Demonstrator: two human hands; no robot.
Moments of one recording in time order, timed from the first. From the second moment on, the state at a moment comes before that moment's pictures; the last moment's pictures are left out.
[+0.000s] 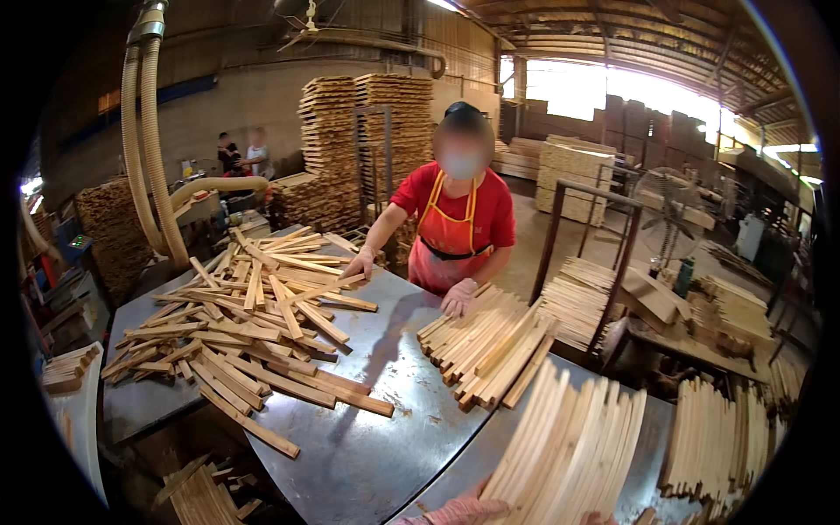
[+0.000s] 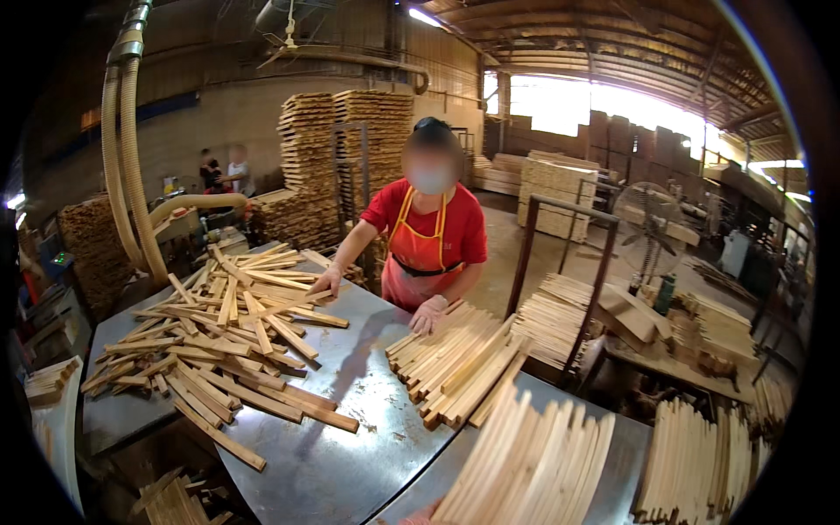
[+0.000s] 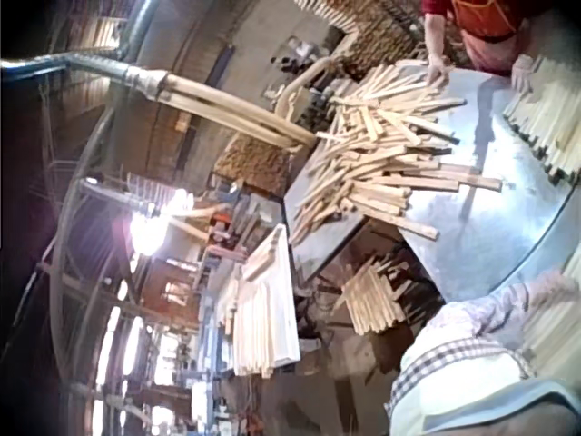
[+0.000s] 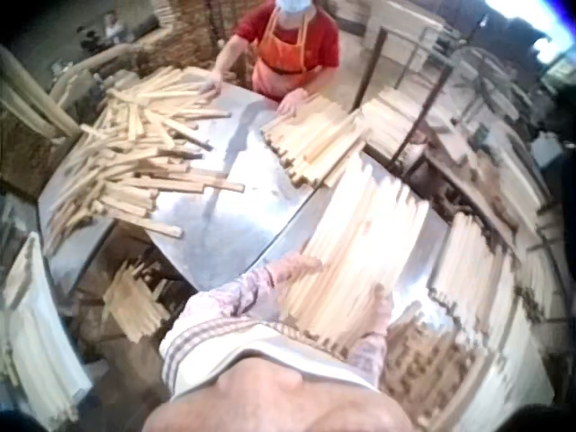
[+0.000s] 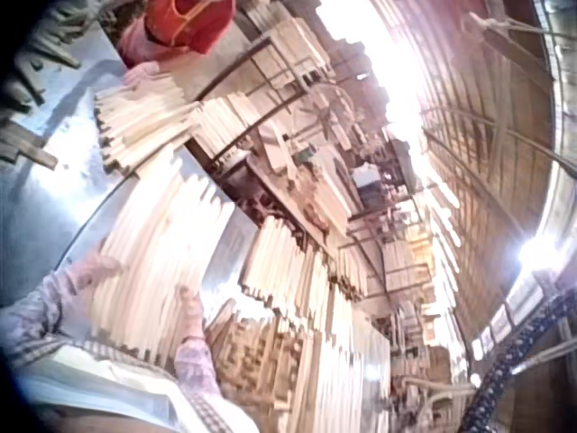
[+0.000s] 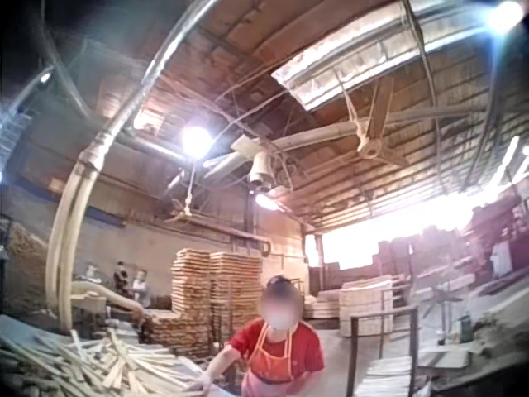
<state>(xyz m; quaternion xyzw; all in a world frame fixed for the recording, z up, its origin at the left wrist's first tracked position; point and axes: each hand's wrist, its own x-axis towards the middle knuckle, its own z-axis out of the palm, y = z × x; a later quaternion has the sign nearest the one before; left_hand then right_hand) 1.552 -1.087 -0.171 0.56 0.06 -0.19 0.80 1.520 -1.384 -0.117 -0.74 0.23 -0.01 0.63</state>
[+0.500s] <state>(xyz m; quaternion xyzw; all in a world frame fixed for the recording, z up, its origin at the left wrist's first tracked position) 1.441 -0.957 -0.076 0.56 -0.04 -0.05 0.82 1.444 -1.296 -0.079 -0.74 0.10 -0.08 0.66</state>
